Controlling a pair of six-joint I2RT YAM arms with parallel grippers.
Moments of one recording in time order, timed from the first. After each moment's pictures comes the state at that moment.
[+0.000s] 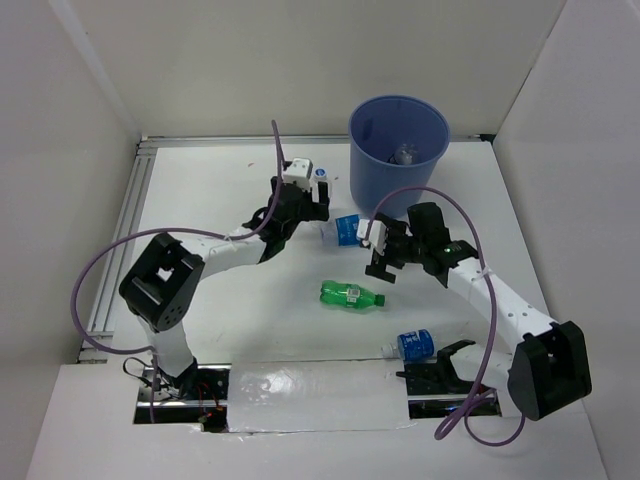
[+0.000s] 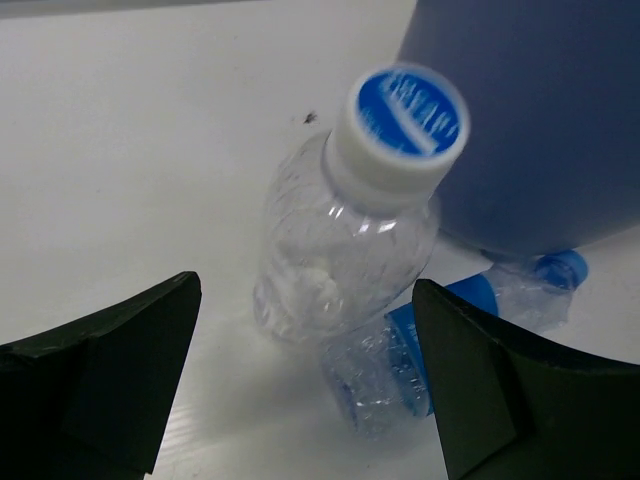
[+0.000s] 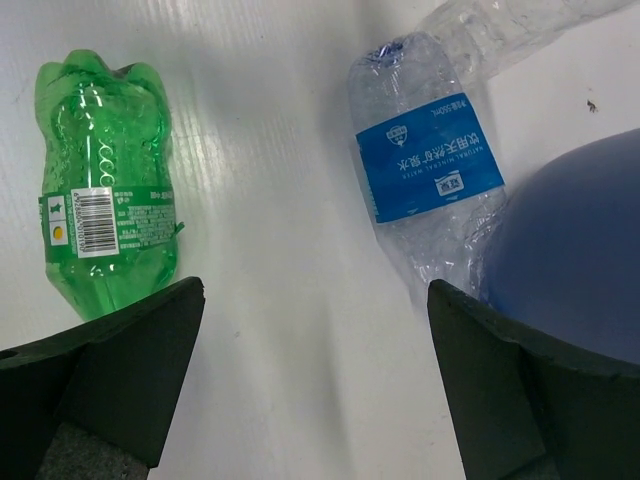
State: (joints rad) left arm -0.63 1.77 1.08 0.41 -0.32 -0.29; right arm 0.35 1.14 0.75 -0.35 -0.54 -0.91
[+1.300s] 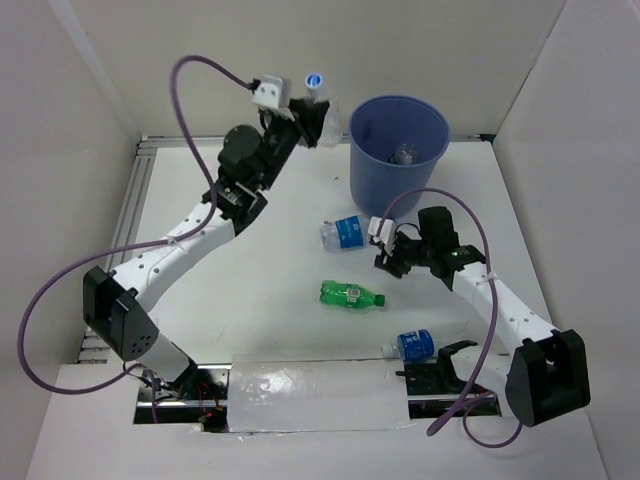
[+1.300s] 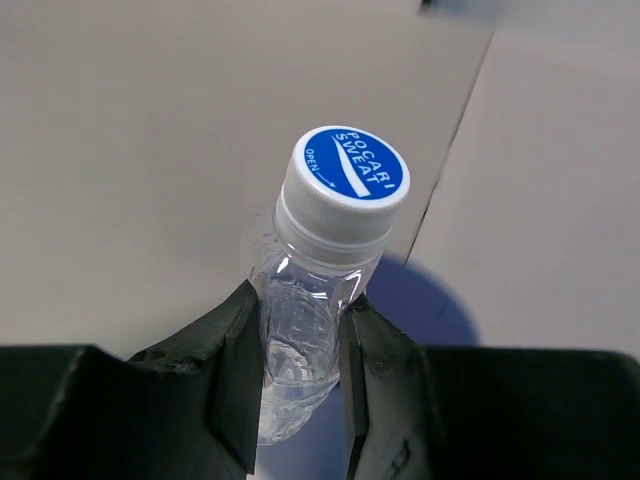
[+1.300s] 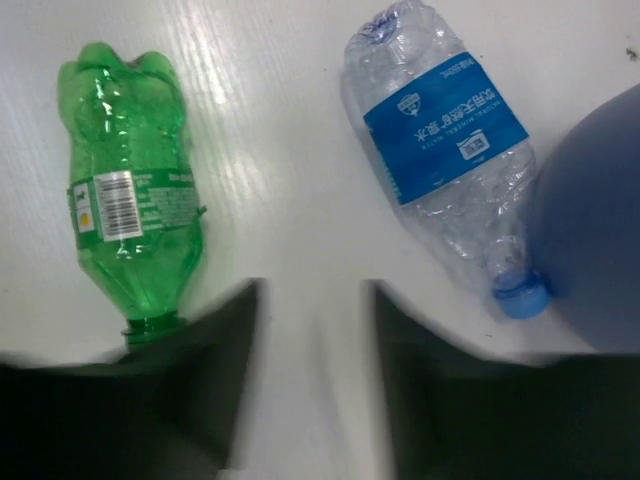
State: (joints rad) left arm -0.64 1.54 1.45 0.38 -0.15 -0.15; right arm 0.27 1.11 0.70 -0.34 -0.60 -0.82
